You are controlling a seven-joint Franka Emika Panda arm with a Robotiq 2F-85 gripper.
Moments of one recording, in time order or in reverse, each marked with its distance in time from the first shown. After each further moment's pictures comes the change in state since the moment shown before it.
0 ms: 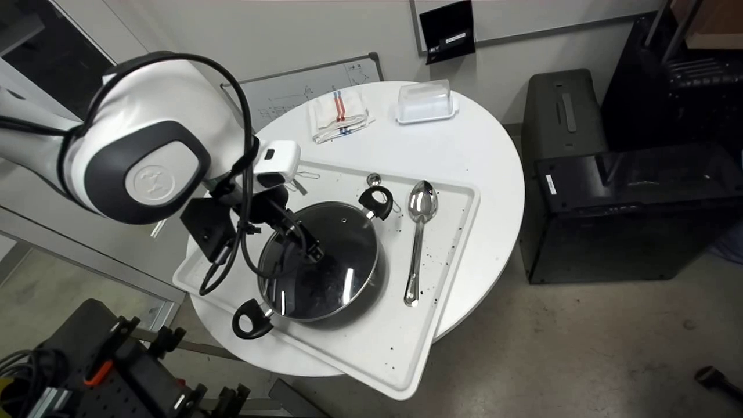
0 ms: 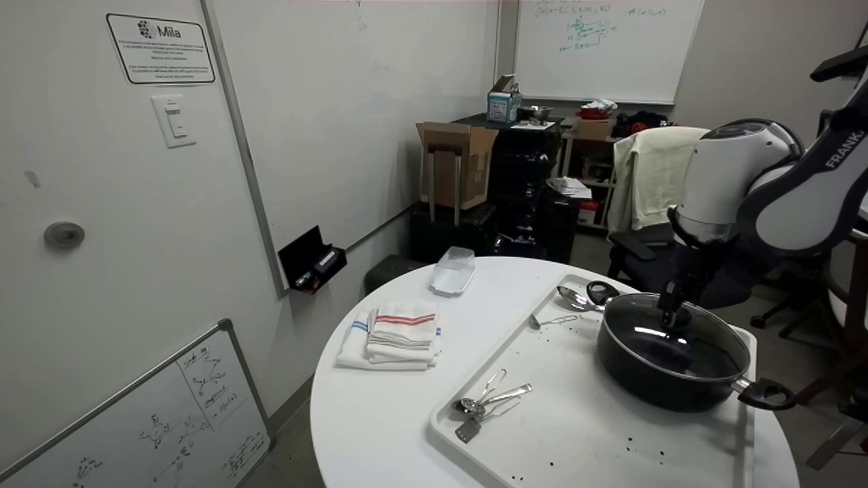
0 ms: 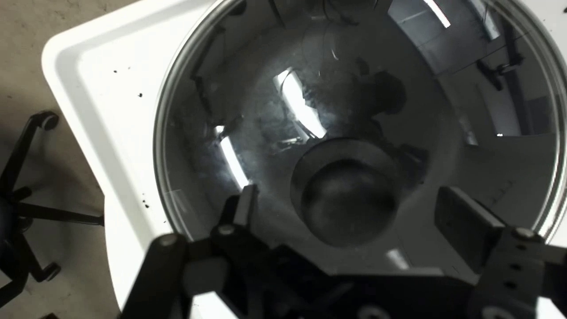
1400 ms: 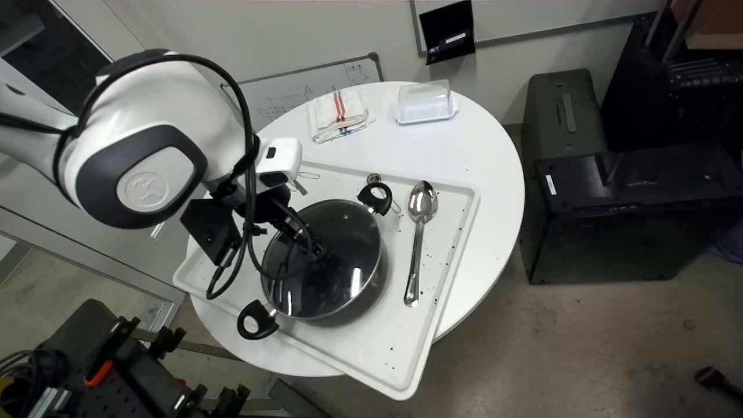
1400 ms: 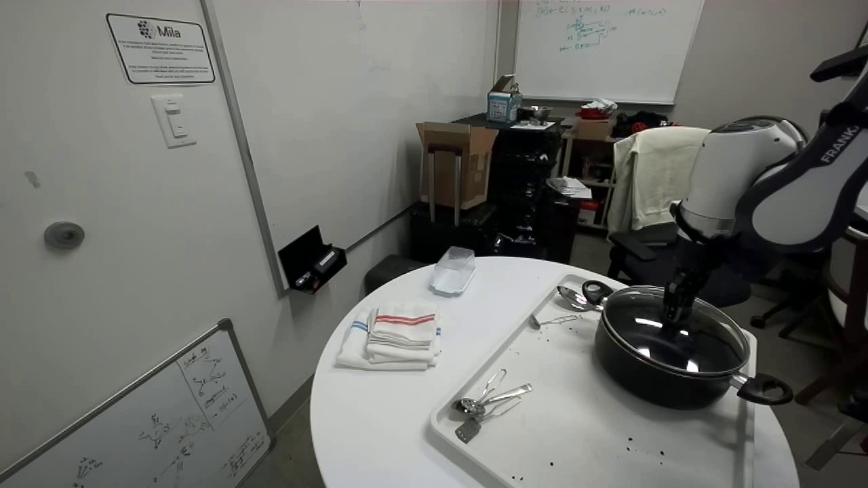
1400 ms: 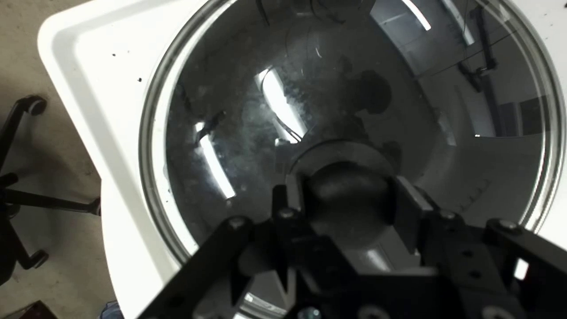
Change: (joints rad) arm -0.004 -0.017 -0.009 -0.017 0.078 0.035 -0.114
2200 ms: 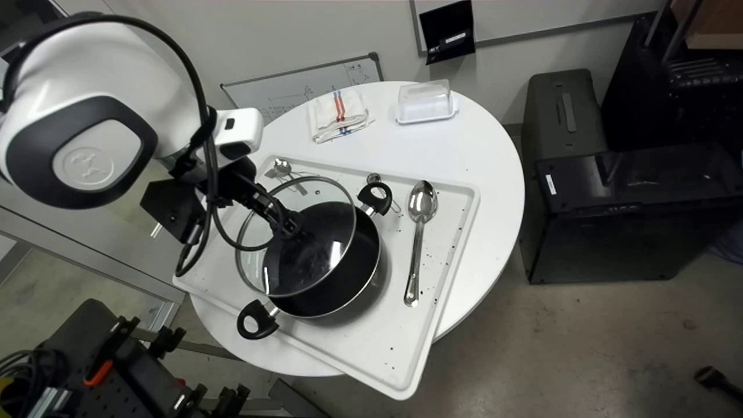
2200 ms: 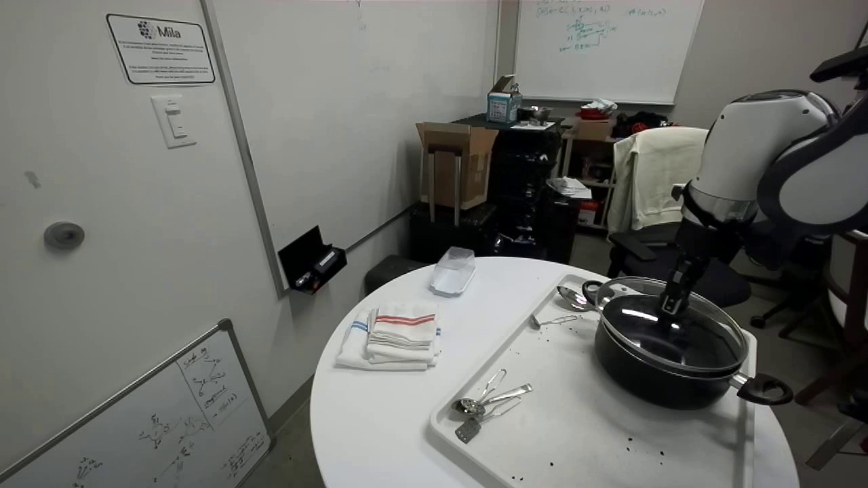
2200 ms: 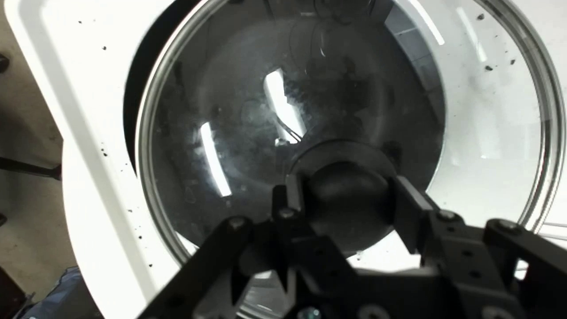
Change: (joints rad) arm 0.023 -0.135 0.055 -0.079 0.039 0.001 -0.069
